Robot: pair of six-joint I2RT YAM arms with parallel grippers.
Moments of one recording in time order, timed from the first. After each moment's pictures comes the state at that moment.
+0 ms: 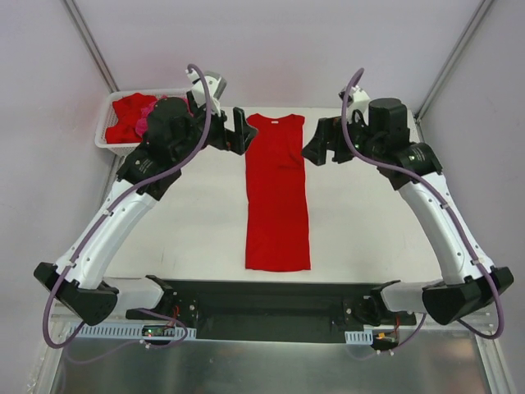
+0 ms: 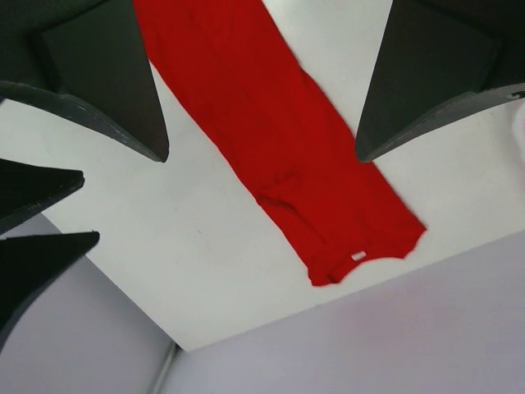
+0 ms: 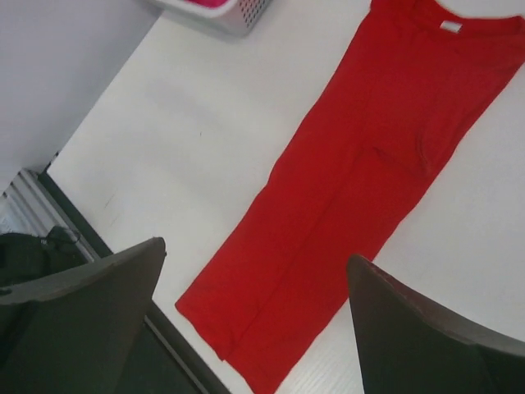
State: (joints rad) left arm -0.54 1.25 1.52 -0.42 0.10 -0.14; right arm 0.39 1.30 1.54 -0.73 -0.35 0.21
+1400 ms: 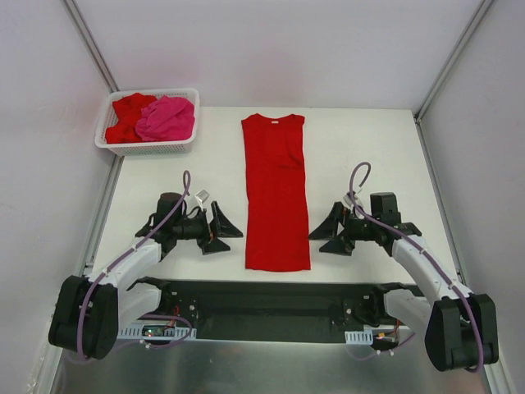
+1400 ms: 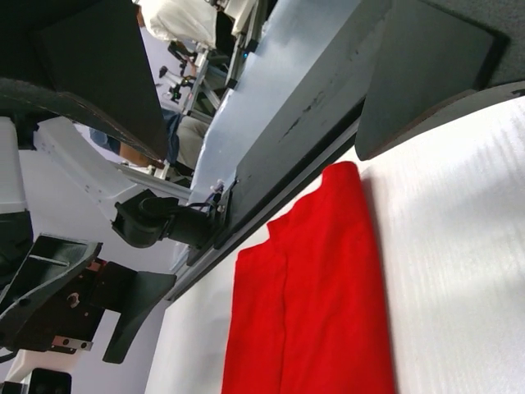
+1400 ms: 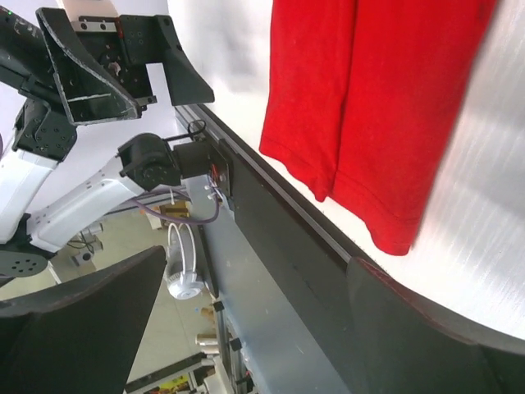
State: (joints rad) left arm -0.23 1.03 0.34 -0.06 0.90 -0.92; right arm 0.18 1.01 0.49 -0.43 -0.95 0.64
